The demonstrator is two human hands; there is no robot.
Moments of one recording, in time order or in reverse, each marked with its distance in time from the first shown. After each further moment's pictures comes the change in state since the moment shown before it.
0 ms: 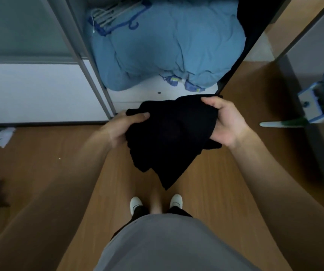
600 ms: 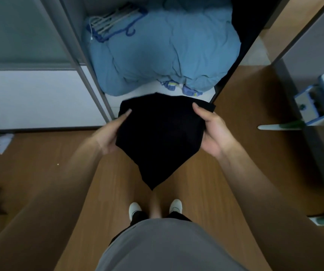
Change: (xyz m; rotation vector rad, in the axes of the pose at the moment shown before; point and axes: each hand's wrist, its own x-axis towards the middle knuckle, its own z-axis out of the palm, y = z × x) left_hand -0.017 0.004 0.003 -0.179 -0.037 -0.017; right_hand 0.002 0.024 0.003 0.072 -0.021 -0.073
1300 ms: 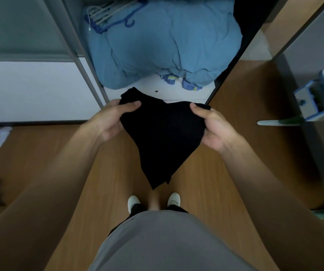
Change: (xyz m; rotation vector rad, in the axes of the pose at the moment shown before) left_hand 0.006 0.013 0.006 0.101 0.003 0.104; right_hand -0.004 -0.001 -0.008 -0.179 0.161 0.052
